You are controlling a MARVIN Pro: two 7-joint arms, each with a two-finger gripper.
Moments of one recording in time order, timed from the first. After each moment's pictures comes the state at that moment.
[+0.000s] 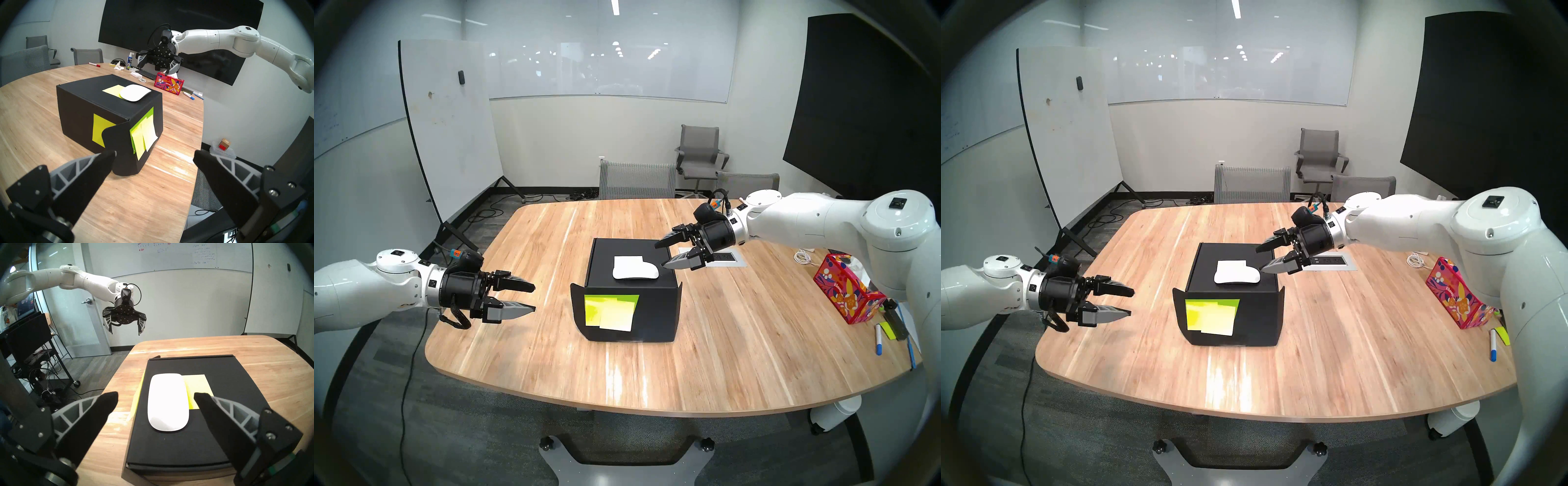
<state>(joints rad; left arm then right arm) 0.18 -0.20 0.29 -1.52 -1.38 -0.06 -1.05 0.04 -1.11 -0.71 -0.72 1.74 -0.28 1.39</state>
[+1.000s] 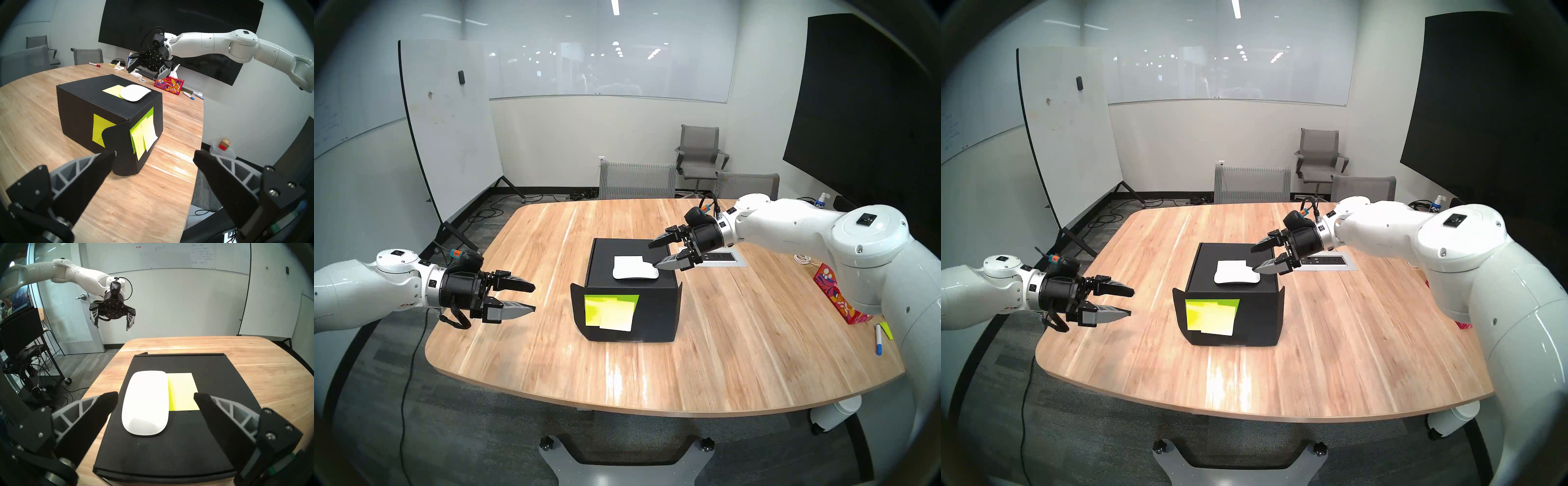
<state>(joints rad) 0.18 -0.20 0.29 -1.52 -1.38 -0.06 -1.05 -0.07 -1.23 -0.66 -0.48 1.75 -0.31 1.43</state>
